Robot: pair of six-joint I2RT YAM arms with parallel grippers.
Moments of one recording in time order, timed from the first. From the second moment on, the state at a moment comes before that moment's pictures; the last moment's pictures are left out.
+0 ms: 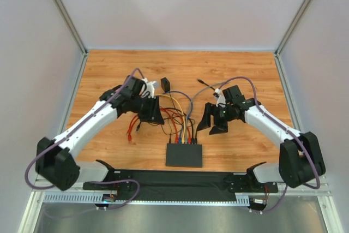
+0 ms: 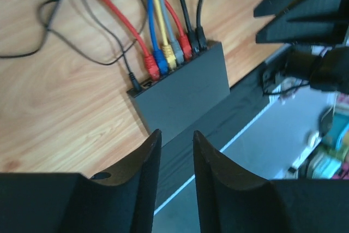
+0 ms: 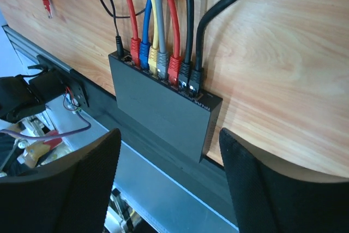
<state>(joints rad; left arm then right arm) -0.50 1.24 1.05 -0.76 0.48 -0.44 0.38 1.33 0.85 -0.65 -0.56 0.53</state>
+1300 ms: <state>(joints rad) -0.80 1.93 1.32 -0.82 0.66 -0.15 0.37 1.64 0.70 -0.29 -0.79 0.42</state>
